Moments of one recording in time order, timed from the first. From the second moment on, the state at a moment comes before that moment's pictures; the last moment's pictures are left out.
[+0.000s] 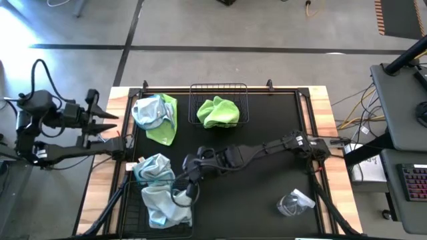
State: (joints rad) left arm 0.30 0.42 1.27 -0.95 0.32 0.17; right arm 0.27 2.25 2.35 -0.90 0.12 0.50
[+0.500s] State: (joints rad) left arm 0.30 0.44 1.08 -0.90 0.17 0.05; right arm 0.12 2.04 2.35 -1.13 0.19 0.18
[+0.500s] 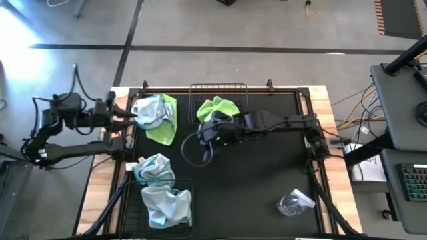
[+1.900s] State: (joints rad) left arm 0.47 0.51 0.75 -0.65 -0.56 0.24; right arm 0.11 1.87 2.35 -1.57 0.32 0.27
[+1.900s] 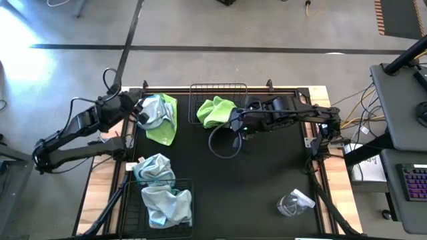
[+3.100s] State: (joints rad) left arm 0.96 0.99 0.80 -0.92 0.07 0.16; right arm 0.11 1.81 2.35 -1.57 0.34 0.29
